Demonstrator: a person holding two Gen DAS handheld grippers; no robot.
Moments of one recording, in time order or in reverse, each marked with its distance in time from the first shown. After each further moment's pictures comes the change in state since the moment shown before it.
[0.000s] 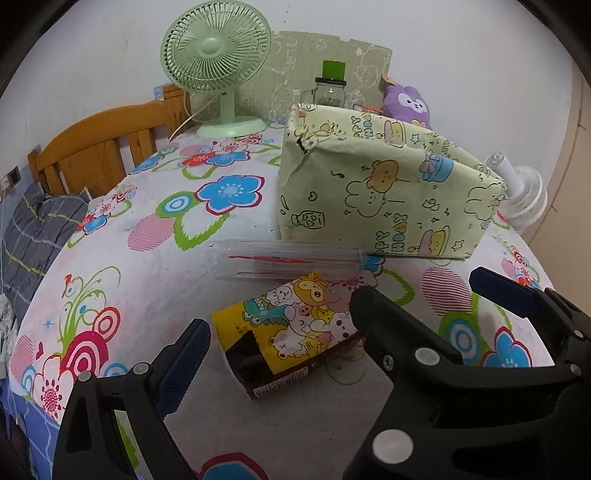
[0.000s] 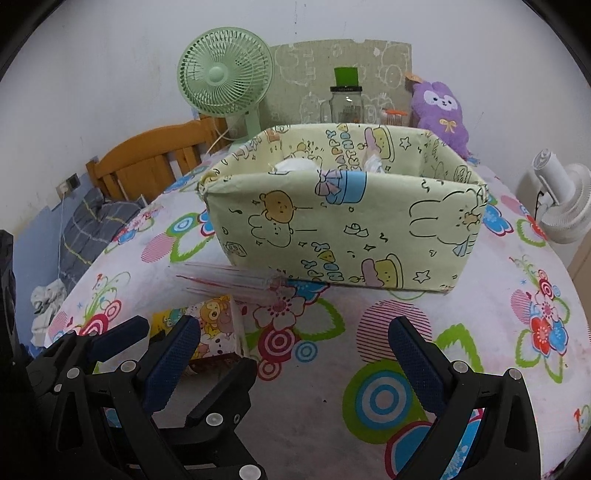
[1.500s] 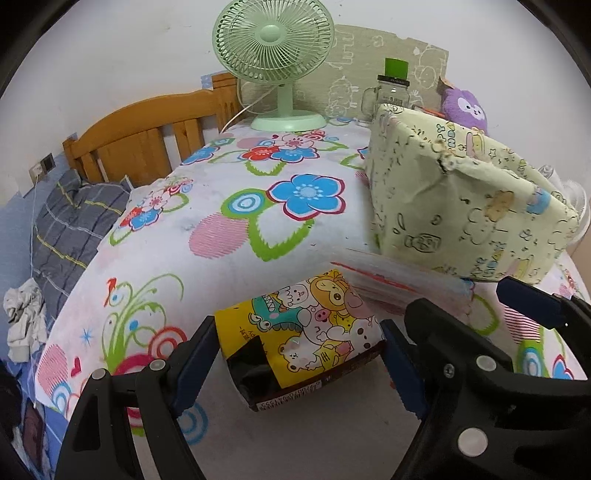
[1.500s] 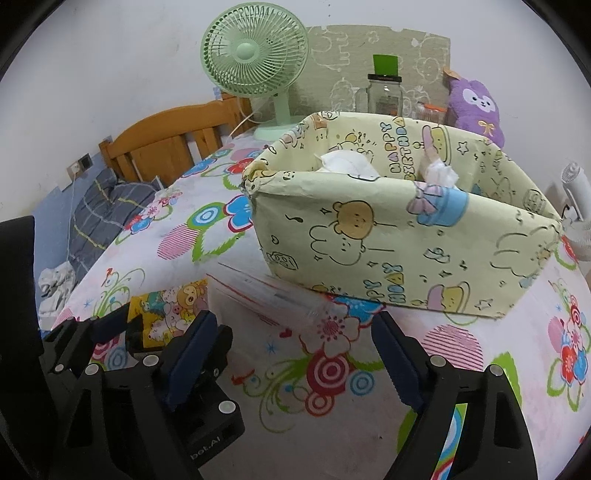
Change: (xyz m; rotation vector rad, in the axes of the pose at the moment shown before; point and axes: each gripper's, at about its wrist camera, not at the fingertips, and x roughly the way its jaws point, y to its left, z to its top) left arm 0.017 0.049 0.017 -0.055 0.016 0.164; right arm 0.032 0.034 0.019 -0.059 0.065 0.051
